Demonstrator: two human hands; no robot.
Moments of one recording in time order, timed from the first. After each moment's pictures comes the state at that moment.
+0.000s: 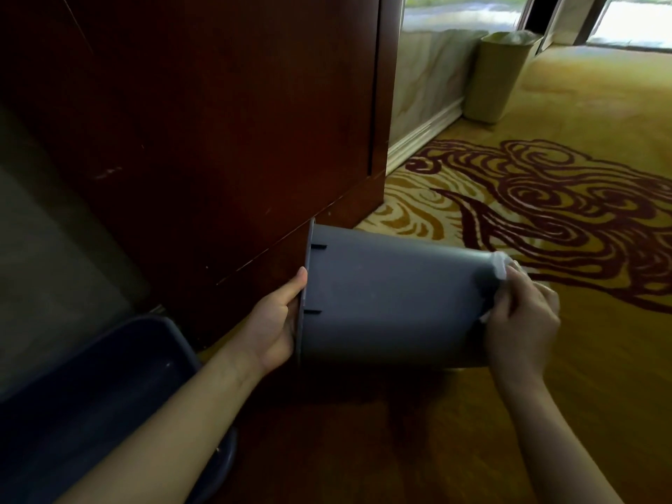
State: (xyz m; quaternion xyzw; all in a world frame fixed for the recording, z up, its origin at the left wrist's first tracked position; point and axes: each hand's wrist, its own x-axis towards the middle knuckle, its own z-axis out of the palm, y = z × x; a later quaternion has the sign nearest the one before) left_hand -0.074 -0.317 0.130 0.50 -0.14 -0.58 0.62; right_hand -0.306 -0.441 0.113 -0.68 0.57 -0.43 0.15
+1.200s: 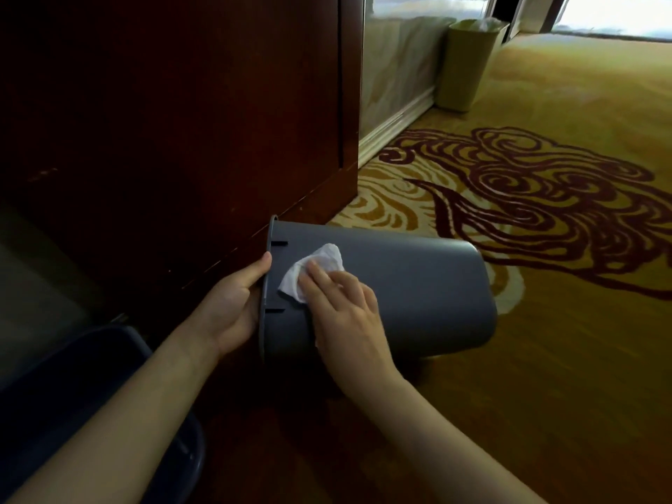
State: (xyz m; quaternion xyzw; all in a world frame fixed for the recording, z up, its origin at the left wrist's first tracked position) left_hand -0.062 -0.334 0.141 0.56 -0.18 -0.55 0.60; right_hand -0.219 -0.374 0.118 -0.92 0.29 -0.25 0.09
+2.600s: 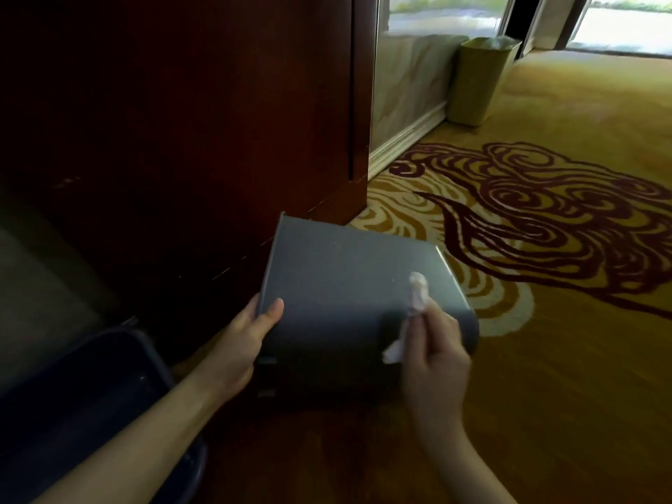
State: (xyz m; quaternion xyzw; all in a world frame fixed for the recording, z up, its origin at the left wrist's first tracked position) left_hand -0.072 -0.307 0.097 0.62 -0.27 -0.42 0.61; right_hand -0.277 -0.378 0.108 -0.66 0.46 -0.49 0.36
